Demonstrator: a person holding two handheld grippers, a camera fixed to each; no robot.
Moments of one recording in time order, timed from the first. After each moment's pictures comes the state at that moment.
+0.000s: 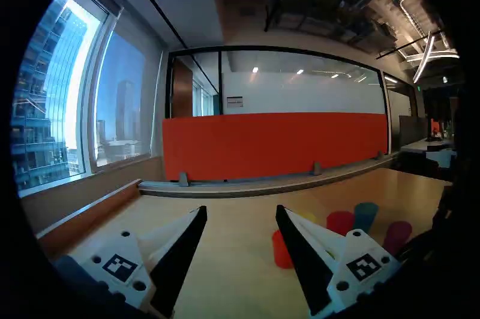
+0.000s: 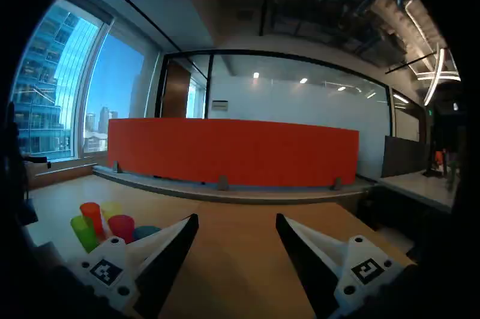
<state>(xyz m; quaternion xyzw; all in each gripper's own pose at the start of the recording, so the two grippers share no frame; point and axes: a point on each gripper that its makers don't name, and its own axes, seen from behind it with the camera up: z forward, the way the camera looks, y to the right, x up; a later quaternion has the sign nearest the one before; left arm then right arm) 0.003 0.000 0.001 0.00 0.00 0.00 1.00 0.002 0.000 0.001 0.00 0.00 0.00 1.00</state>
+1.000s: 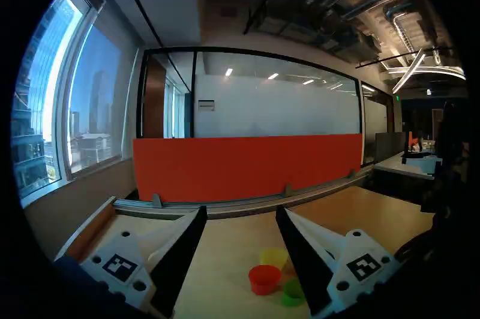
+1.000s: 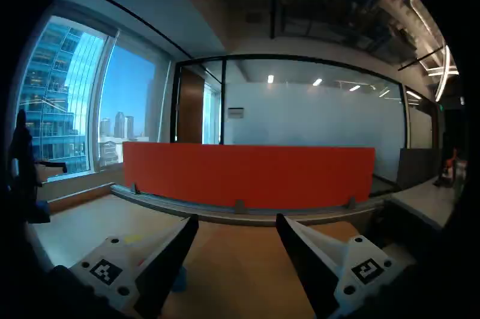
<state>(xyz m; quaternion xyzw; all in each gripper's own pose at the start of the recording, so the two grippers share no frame) 0.111 0.023 0.023 -0.10 0.00 -0.02 0.99 0.108 -0.015 0.005 0.06 0.01 0.01 1.00</state>
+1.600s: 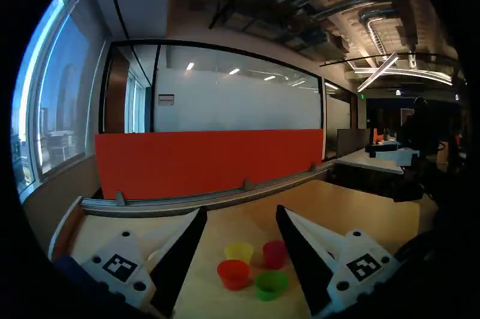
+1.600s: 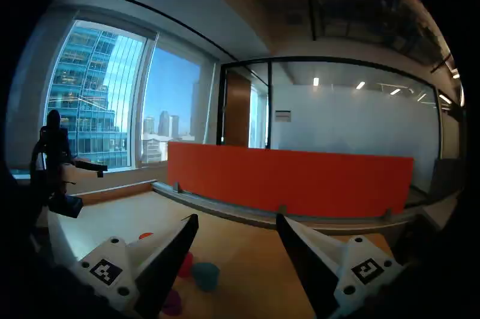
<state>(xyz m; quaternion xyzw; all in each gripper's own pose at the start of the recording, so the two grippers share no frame) 0.104 0.064 0.012 -0.22 -0.02 -0.02 0.98 0.121 -0.063 -0.007 0.19 0.01 0.00 0.98</state>
